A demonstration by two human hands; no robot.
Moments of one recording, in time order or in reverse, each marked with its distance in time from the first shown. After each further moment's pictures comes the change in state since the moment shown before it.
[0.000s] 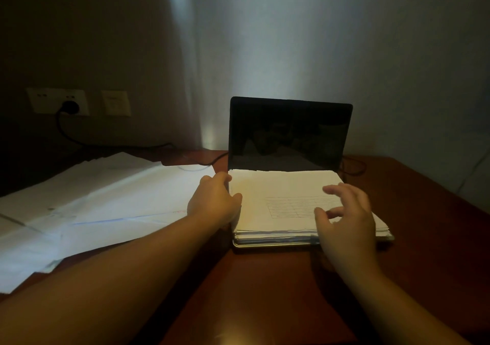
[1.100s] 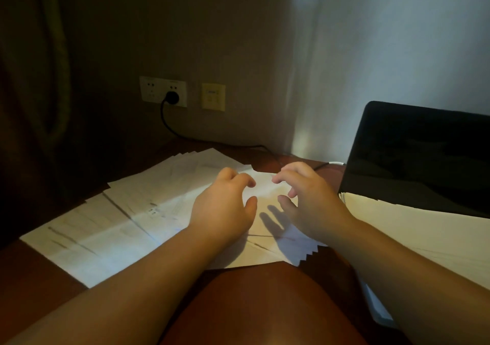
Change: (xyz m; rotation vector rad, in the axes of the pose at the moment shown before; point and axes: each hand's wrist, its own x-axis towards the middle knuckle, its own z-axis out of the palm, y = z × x) left_hand 0.032 -0.136 -0.100 0.217 0.251 0.087; right_hand 0.031 -0.099 0.234 -0.253 -0.689 -0.623
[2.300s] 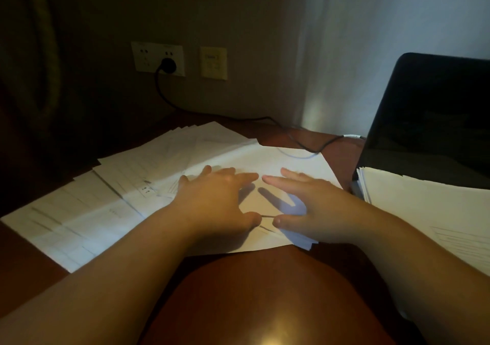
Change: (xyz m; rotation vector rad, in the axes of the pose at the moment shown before) left_hand -0.009 -0.021 0.002 0.255 -0.403 0.003; right_hand -0.012 0.010 0.014 -0.033 -0.560 0.047
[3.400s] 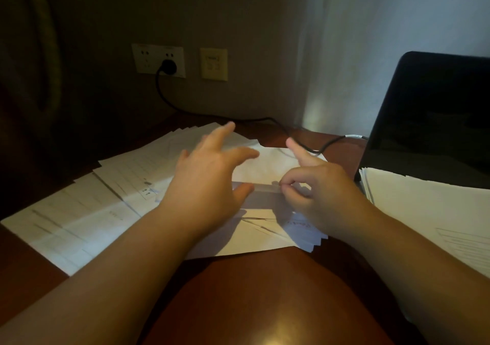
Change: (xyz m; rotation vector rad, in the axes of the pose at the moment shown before) left_hand -0.002 0.002 -0.024 -0.099 0.364 0.102; right_hand -0.002 -0.009 -0.006 0.138 0.422 -0.106
